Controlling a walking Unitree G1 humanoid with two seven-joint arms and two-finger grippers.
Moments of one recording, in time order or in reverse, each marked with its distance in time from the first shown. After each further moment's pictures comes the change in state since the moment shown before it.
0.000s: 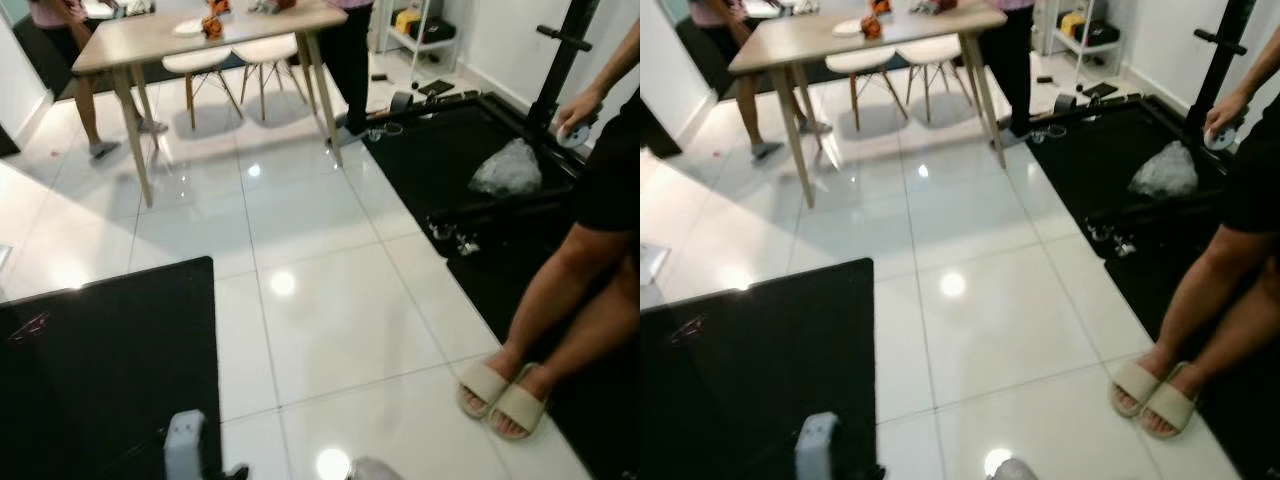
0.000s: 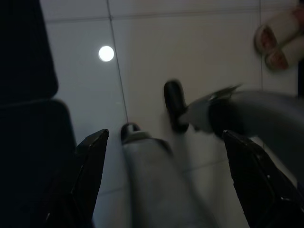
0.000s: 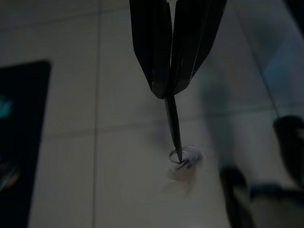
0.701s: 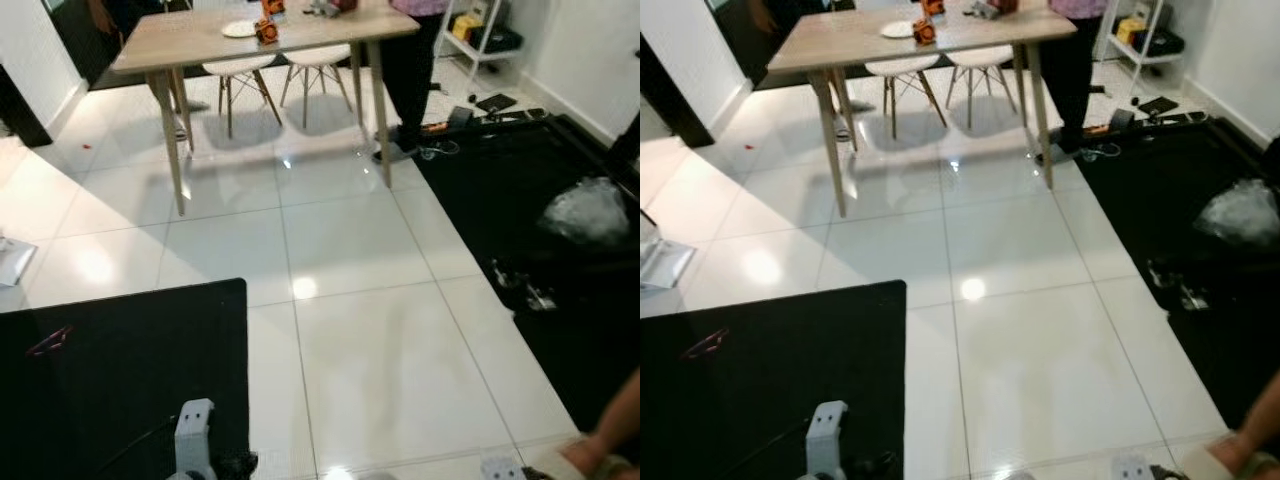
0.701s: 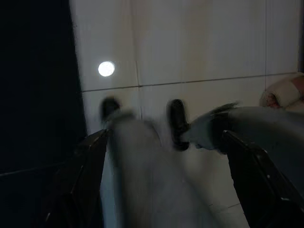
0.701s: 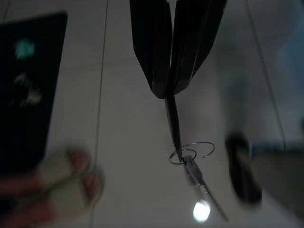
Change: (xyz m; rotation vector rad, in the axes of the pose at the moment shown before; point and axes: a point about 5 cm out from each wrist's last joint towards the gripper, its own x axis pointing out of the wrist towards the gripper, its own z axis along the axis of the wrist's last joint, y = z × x) left arm -0.005 0.004 -0.015 -0.014 0.036 0.011; right arm 0.001 0.000 0.018 0.008 -0.058 -0.011
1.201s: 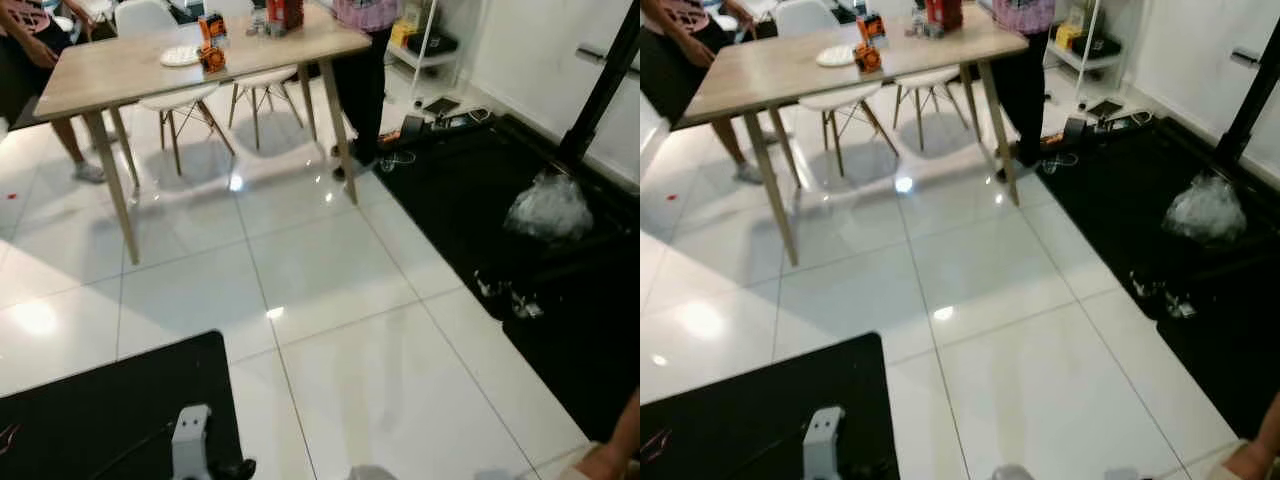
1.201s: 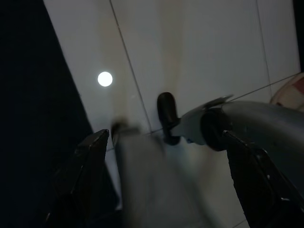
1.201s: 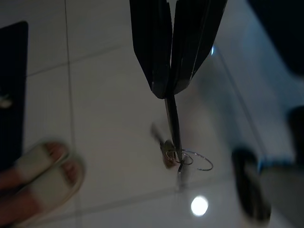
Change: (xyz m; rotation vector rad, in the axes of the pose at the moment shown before) left arm 0.003 -0.004 0.011 0.020 -0.022 -0.018; right arm 0.000 -0.001 -0.004 -0.002 0.019 -0.002
